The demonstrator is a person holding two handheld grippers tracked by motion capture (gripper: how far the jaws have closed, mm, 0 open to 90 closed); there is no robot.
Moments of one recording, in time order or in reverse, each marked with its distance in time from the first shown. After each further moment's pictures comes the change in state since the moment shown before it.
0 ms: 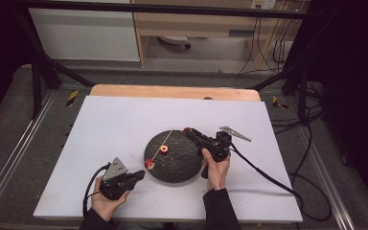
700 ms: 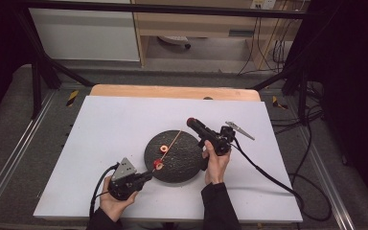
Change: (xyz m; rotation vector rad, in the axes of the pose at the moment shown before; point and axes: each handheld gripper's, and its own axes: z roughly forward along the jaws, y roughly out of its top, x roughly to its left) left arm -0.017 0.009 0.012 -0.013 -0.035 0.003; right arm -0.005 0.013 0.004 -0.137 0.005 0.075
